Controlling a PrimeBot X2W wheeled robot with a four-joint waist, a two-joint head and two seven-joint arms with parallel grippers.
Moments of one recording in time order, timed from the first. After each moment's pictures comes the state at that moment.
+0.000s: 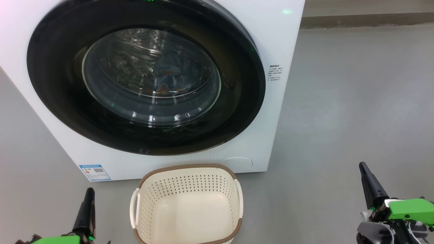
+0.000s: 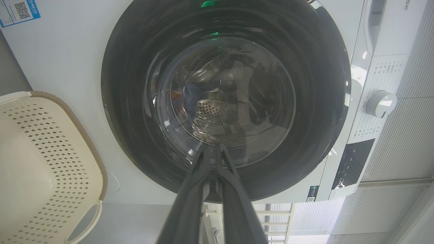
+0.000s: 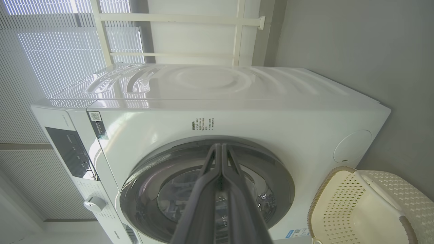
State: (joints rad) left arm -0.08 0.04 0.09 0.28 -1.60 -0.13 0.11; right arm -0.07 -0.06 -0.10 0.28 1.63 0.13 0.09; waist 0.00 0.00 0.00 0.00
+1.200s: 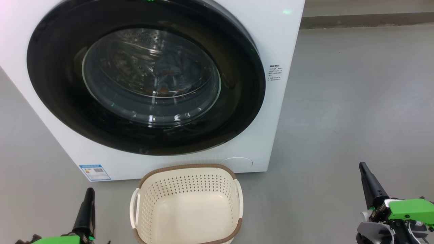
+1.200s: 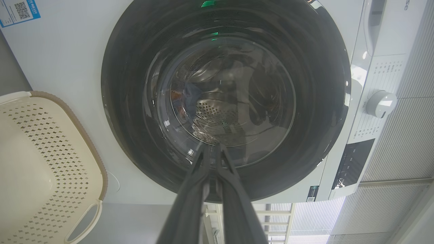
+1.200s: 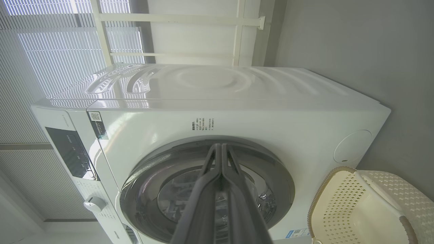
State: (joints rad) left arm -0.08 0.04 0.09 0.28 -1.60 -0.13 0.11; right arm -0.07 -0.06 -0.11 0.28 1.63 0.13 0.09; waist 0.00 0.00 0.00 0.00
